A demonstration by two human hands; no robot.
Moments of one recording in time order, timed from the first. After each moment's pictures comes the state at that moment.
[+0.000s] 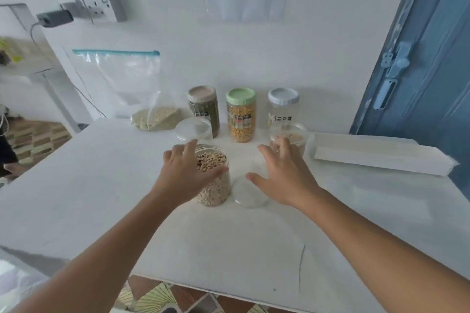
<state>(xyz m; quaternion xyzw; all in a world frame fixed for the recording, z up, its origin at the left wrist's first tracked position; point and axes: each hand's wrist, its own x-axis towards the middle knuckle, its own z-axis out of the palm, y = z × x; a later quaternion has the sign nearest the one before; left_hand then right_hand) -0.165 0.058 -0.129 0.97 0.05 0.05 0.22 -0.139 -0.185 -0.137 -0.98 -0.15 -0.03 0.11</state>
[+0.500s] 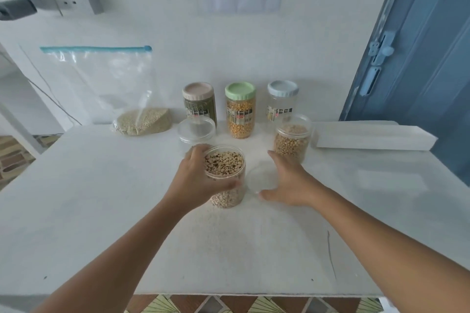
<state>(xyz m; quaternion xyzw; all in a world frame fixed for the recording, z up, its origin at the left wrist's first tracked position) -0.136 0.109 -0.164 0.92 -0.09 0.03 0.39 -0.139 -0.156 -0.174 -0.96 -0.06 0.12 0.25</state>
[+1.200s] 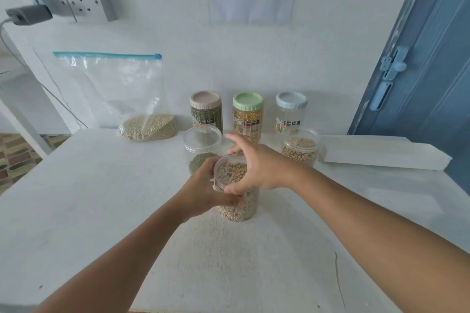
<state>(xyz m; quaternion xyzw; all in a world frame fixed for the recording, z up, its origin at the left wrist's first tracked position) -0.119 0.109 -0.169 0.83 -0.11 -0.09 0.54 -0.105 -0.095 -0.101 -0.92 -0.24 0.12 0.30</state>
